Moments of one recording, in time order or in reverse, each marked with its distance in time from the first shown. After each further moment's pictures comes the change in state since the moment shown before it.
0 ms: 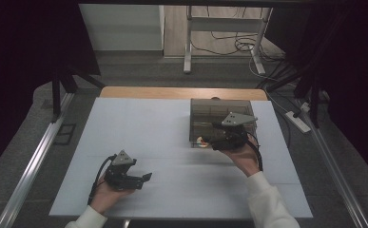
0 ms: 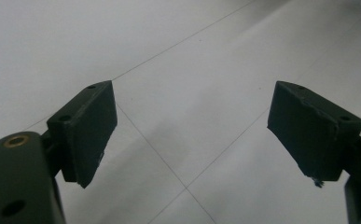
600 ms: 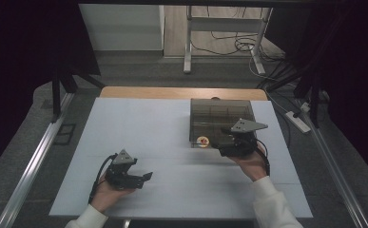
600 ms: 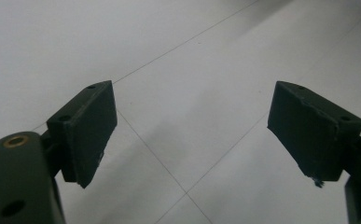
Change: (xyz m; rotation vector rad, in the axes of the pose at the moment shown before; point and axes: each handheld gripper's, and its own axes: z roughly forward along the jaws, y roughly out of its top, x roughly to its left) left arm 0.001 0.003 0.002 0.000 -0.005 0.008; right arm 0.002 -0.018 -0.024 0.000 -0.042 0.030
